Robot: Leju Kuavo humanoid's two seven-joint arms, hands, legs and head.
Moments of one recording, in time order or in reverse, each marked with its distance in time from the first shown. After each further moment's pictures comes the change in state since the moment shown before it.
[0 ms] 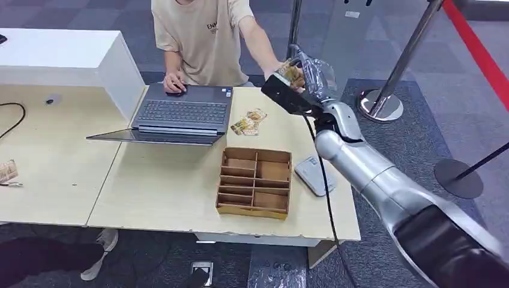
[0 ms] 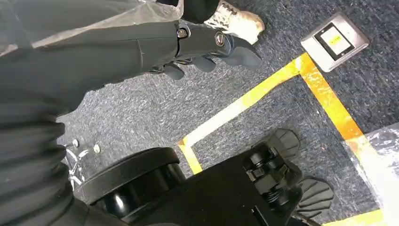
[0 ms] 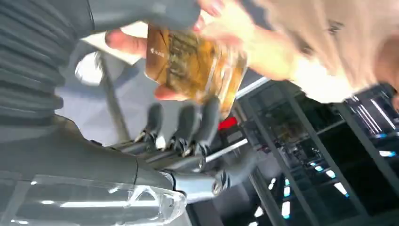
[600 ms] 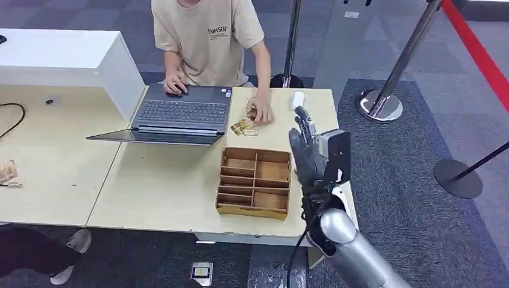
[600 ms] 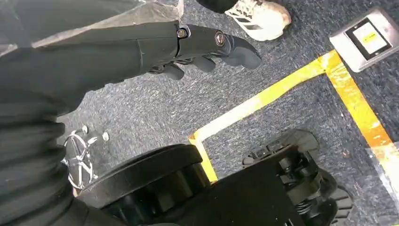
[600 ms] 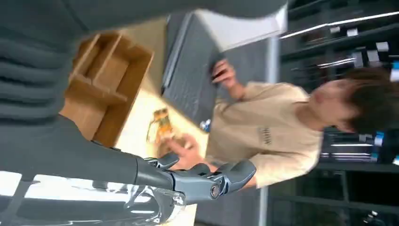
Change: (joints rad) left arm 0.061 0.014 0.003 0.000 0.046 0.063 -0.020; right arm 0.693 0.002 -0.253 -0.810 -0.643 -0.020 -0.164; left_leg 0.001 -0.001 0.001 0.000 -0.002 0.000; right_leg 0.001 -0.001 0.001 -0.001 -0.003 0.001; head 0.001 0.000
